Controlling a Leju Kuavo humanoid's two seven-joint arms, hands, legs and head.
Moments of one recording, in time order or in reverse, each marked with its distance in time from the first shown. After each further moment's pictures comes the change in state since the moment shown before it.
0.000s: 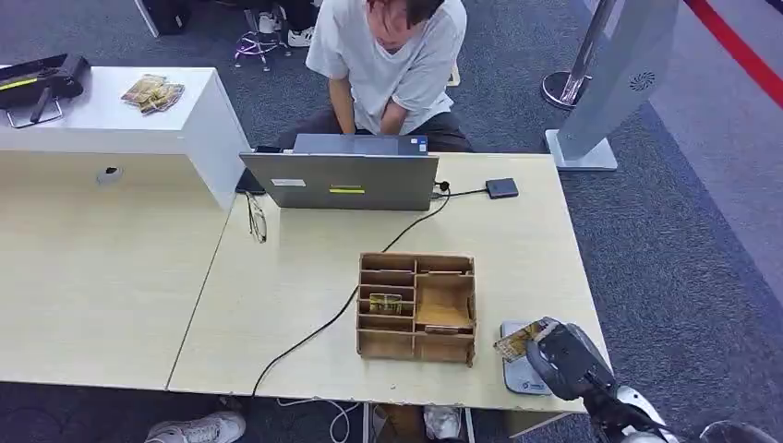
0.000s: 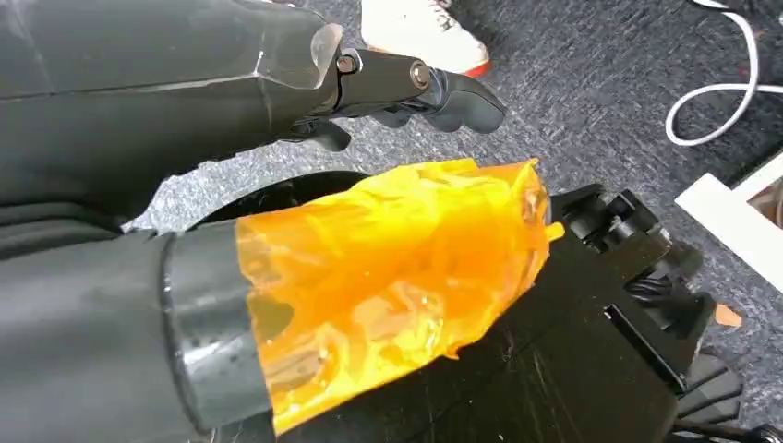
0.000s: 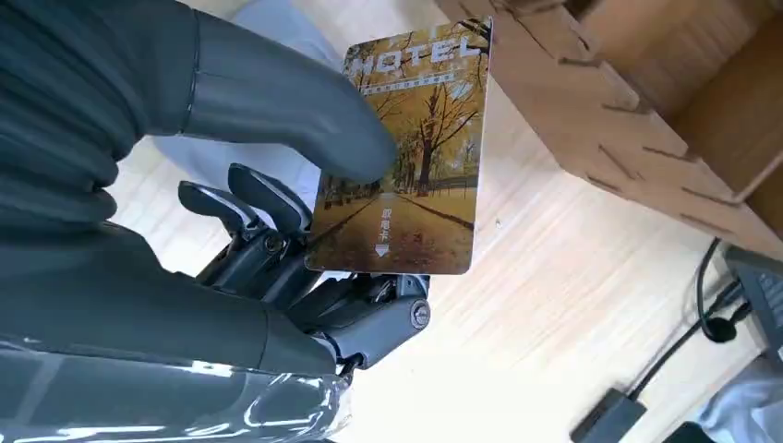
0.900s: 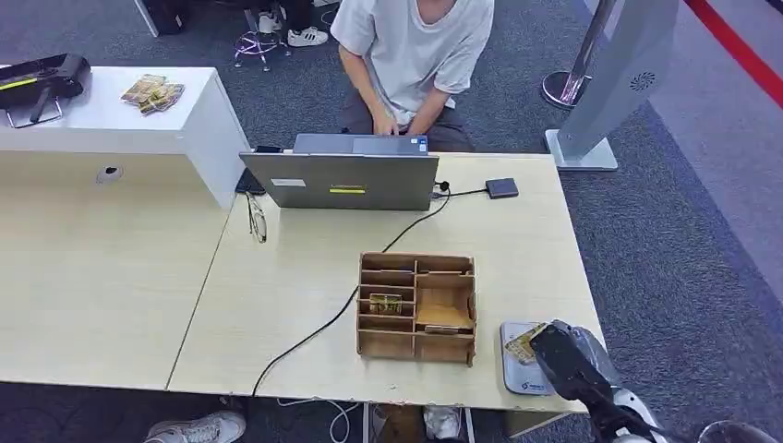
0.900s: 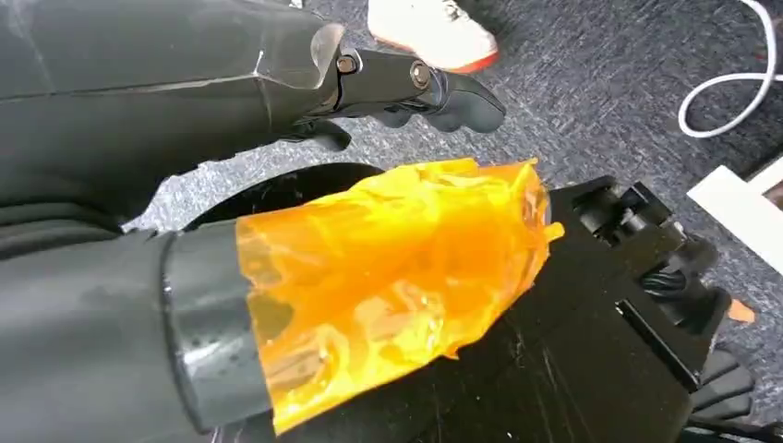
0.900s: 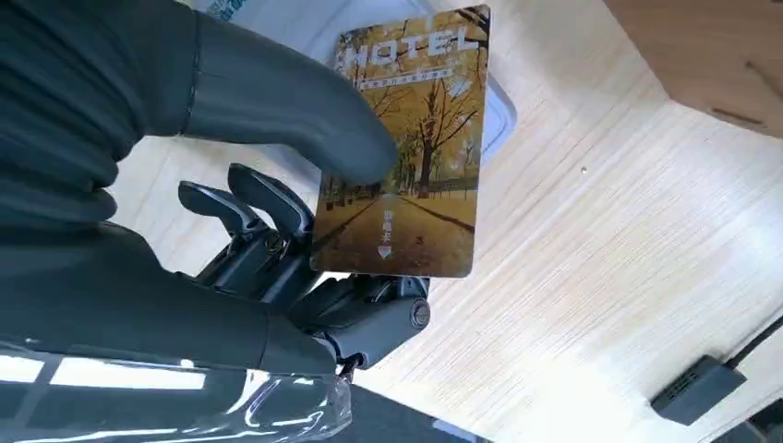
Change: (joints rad) left arm 0.000 0.000 0.000 0.000 0.007 -0.009 0.015; right arm 0.000 0.023 -0.003 0.063 0.179 -0.089 0.069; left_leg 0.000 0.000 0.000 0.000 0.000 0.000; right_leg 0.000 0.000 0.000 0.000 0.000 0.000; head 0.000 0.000
